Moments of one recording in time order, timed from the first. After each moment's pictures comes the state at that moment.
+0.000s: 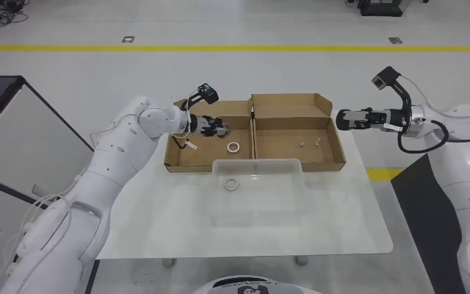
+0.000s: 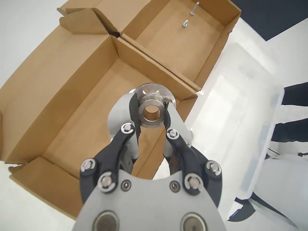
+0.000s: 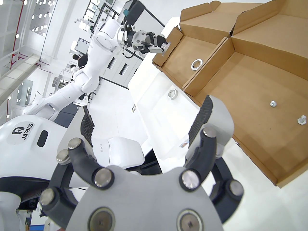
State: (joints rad) left arm 0.61 -1.19 -0.77 -0.96 0.50 -0.64 -0.88; right arm -0.92 -0.78 1.30 -1.20 0.49 -0.41 1.41
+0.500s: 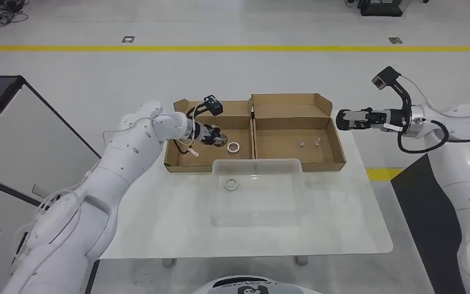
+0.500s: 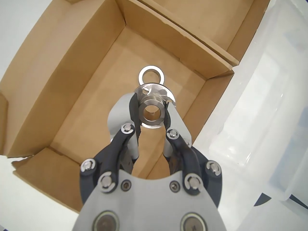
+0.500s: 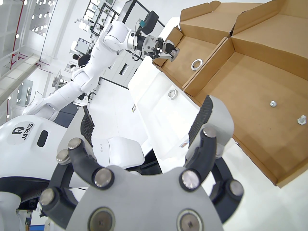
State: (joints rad) left arm 0.57 -1.24 -0.66 -0.83 0.63 -0.68 -0.82; right arm -0.92 -0.78 1.30 -1.20 0.49 -0.41 1.41
